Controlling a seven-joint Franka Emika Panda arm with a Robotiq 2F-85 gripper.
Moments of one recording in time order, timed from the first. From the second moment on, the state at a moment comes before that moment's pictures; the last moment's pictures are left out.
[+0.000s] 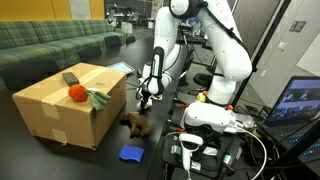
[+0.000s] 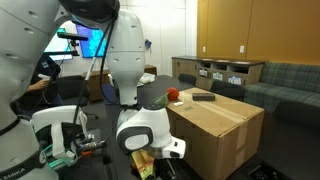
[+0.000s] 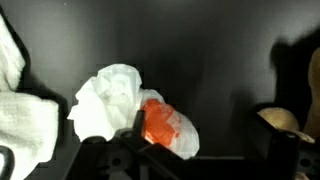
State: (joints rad) arm -0.01 0.69 -0.12 -2.51 0.00 3.29 -0.20
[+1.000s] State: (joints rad) arm 0.01 0.79 -0.22 -2.37 0.00 3.29 -0.19
